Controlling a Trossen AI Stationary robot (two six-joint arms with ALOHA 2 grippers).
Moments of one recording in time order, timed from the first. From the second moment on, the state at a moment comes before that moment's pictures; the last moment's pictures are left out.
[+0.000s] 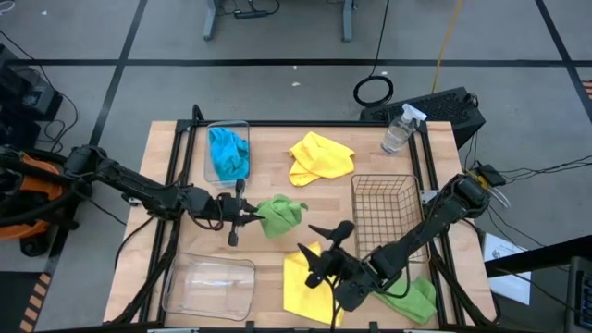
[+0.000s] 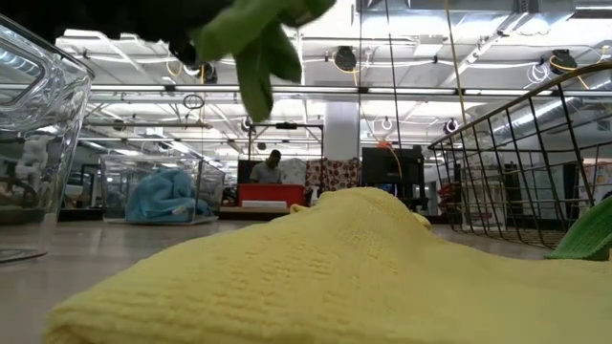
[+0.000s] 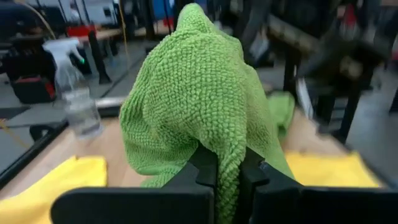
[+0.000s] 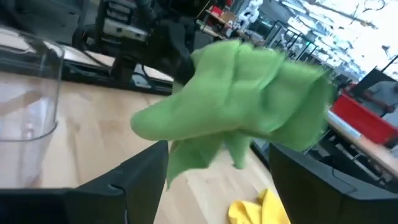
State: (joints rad) left arm -0.29 1.07 0.42 0.61 -0.20 0.06; right arm 0.63 1.83 1.35 -0.07 1.25 0.10
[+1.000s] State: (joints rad) left arm -0.30 1.07 0.42 0.65 -0.34 0.04; right arm 0.61 1.94 1.35 0.50 1.09 -0.43
